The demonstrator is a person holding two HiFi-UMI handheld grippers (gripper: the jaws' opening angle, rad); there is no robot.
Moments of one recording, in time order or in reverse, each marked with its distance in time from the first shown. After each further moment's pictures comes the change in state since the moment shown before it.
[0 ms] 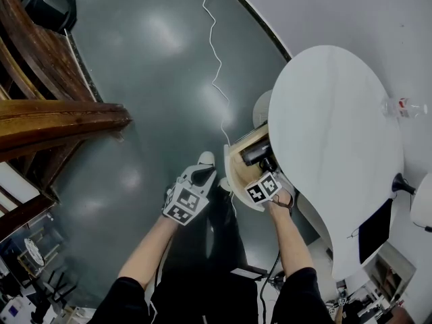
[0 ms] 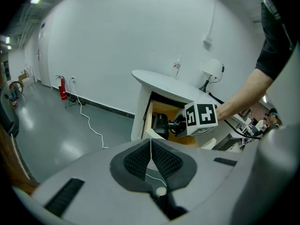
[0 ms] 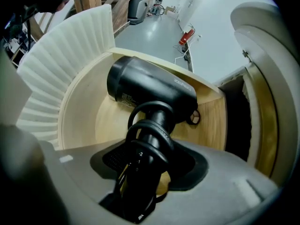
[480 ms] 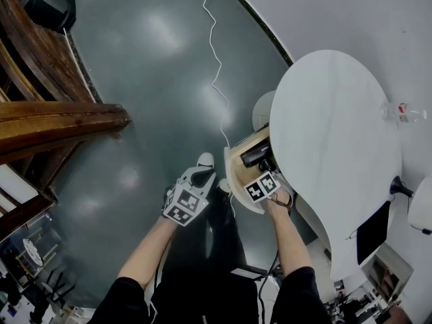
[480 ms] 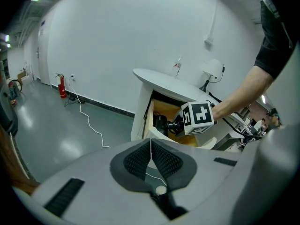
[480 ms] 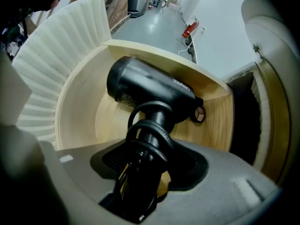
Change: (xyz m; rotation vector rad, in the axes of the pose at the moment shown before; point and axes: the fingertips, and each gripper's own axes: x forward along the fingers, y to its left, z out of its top) left arm 0.002 0.006 -0.003 -0.009 0.014 -0.013; right arm 0.011 0.002 -0.002 -0.009 0.077 0.040
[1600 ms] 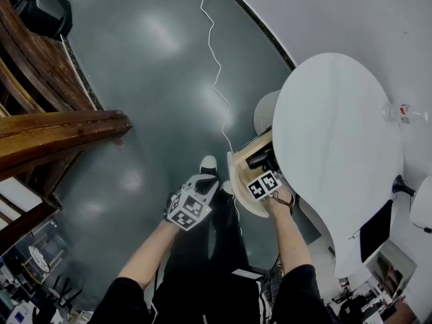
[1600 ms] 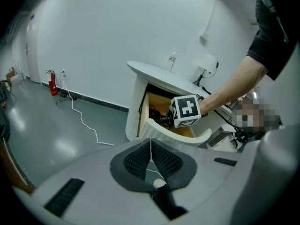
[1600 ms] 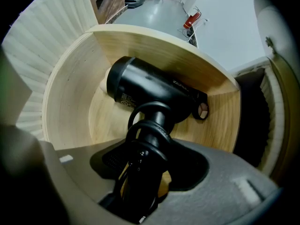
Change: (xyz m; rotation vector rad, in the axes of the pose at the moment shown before) left arm 0.006 -0.002 -0.017 0.040 0.073 -0.090; right arm 0.018 -0.005 -0.002 0.008 0.103 0.002
